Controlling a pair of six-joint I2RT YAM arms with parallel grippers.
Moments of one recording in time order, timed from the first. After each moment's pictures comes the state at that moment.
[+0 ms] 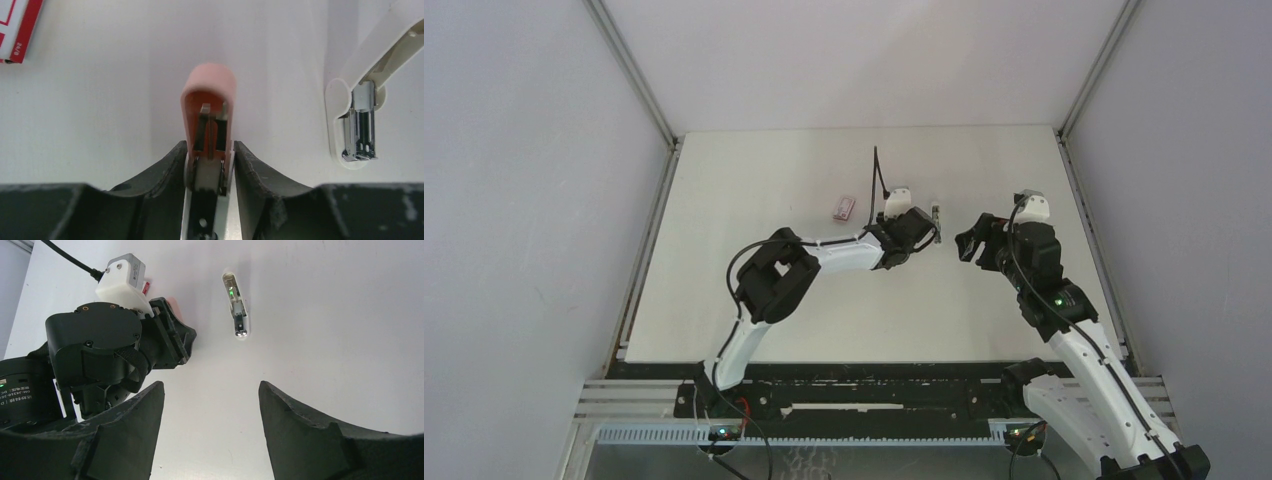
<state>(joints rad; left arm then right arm) -0.93 2.24 1.60 -0.23 -0.62 -0.74 0.28 0.73 0.69 -0.40 0.06 0.45</state>
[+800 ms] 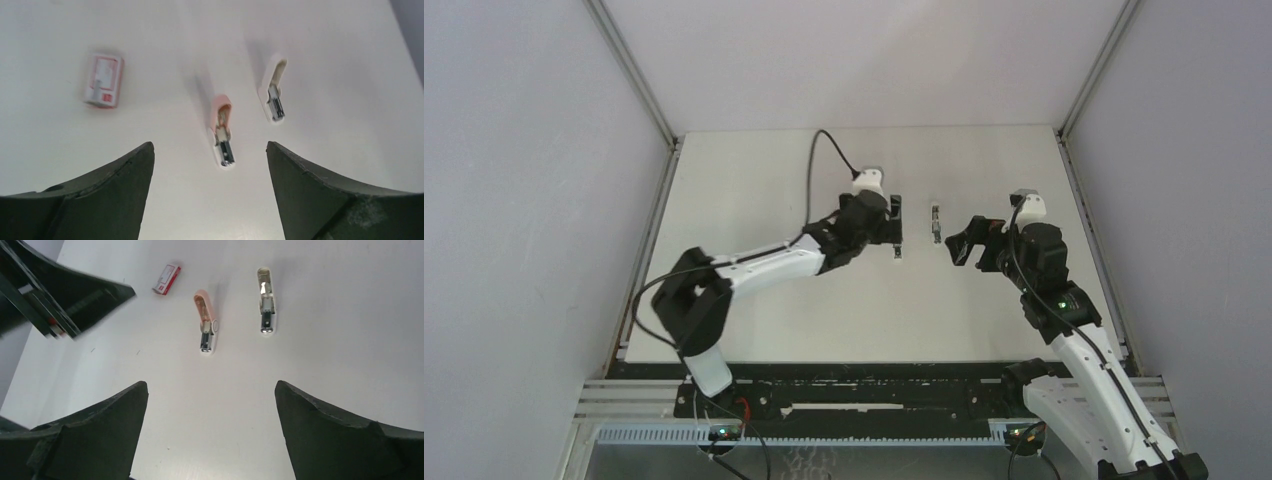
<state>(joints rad) -0.84 1.70 1.22 -0.07 -0.35 -0.53 0.25 0.71 0.69 -0.39 -0.11 0.39</state>
